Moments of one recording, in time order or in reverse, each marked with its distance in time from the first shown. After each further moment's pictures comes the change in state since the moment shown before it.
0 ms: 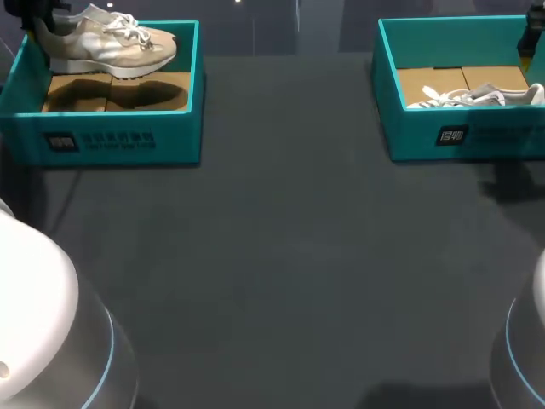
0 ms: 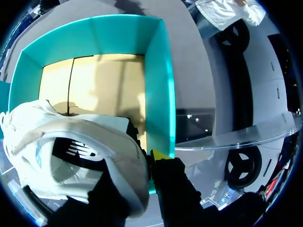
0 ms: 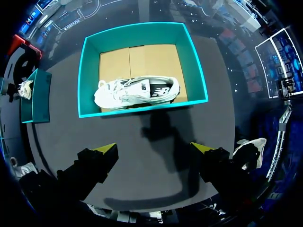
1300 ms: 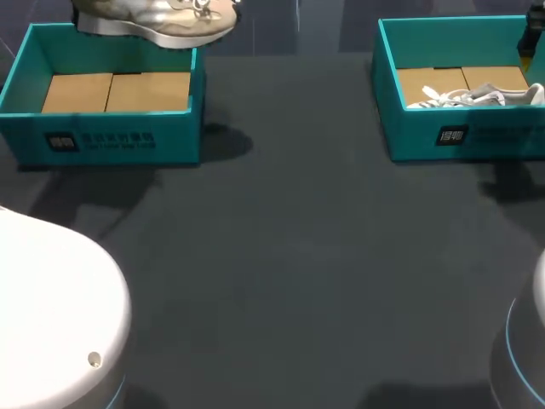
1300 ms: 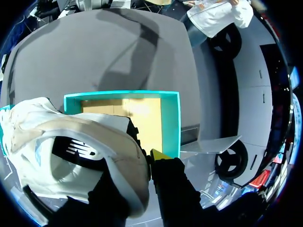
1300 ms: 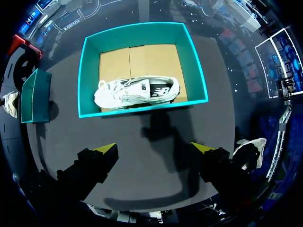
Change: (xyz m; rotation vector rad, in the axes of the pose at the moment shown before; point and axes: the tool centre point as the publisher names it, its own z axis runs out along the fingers) left arm -0.115 -0.120 -0.194 -0.040 0.092 0.021; right arm 0.000 0.000 0.000 0.000 0.000 0.000
